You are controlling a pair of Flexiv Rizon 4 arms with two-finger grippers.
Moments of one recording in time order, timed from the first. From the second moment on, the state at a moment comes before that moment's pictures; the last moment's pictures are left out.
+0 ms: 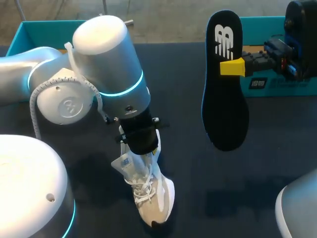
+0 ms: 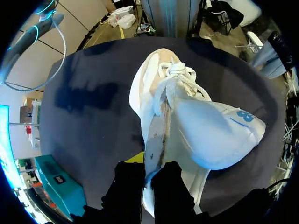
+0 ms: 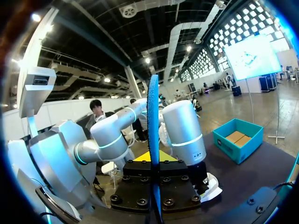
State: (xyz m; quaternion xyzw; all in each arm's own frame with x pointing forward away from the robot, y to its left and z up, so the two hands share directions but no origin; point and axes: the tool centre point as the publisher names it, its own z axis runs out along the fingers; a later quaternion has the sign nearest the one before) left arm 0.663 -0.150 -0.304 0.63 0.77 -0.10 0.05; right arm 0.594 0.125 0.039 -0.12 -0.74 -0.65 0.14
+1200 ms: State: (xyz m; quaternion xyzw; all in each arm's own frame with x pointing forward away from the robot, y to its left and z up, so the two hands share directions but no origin) left arm 0.652 -0.182 -0.345 0.68 0.72 -0.09 0.02; right arm 0.594 0.125 0.039 -0.12 -0.74 -0.65 0.14
